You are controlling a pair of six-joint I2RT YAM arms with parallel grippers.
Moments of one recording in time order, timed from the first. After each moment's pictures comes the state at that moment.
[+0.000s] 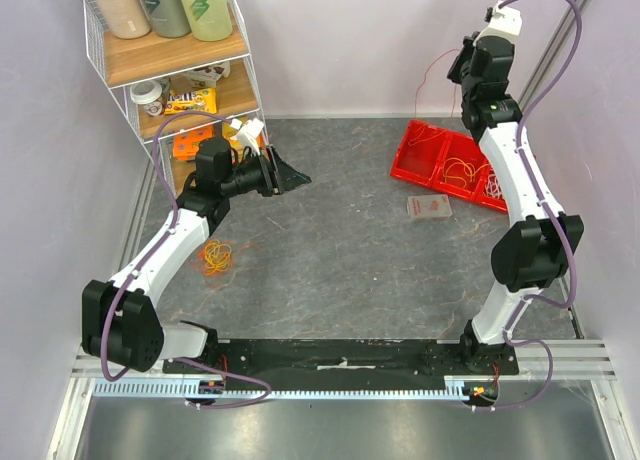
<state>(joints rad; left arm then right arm) -0.28 1.32 1.00 0.01 0.69 -0.59 0.10 1.80 1.87 -0.13 0.27 0.23</state>
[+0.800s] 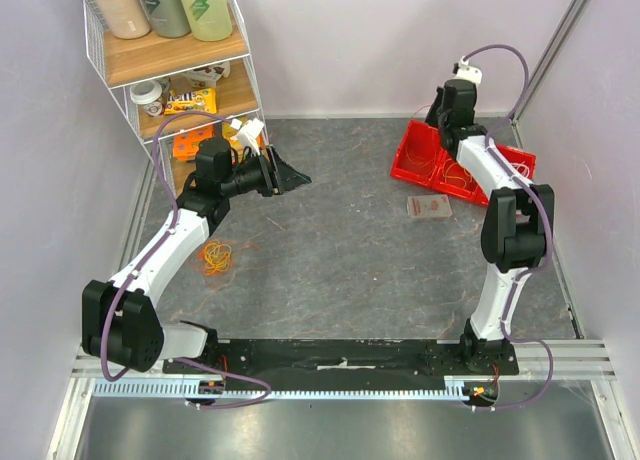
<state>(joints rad) -0.28 1.32 1.00 0.01 0.69 -0.59 0.10 1.94 1.64 -0.02 0.22 0.32</state>
